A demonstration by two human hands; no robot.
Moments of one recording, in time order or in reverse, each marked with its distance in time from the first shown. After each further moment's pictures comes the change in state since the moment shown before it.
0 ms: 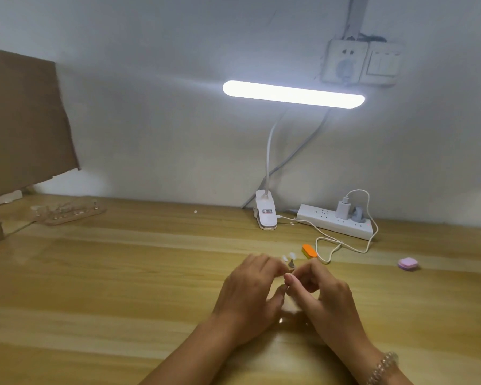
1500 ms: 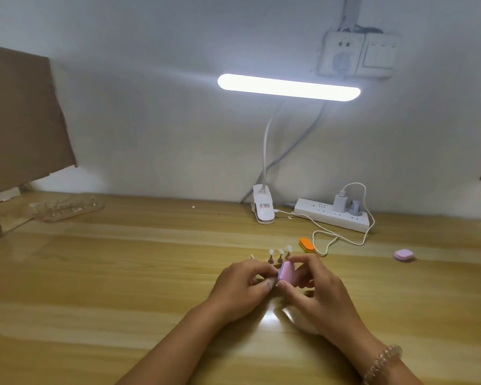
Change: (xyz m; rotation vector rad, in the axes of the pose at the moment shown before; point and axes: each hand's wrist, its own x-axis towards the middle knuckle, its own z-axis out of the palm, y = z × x) left_hand 0.004 -0.019 0.002 -0.351 -0.277 -0.327; right_hand -0.004 0.010 -0.004 -0.035 -0.128 0.058
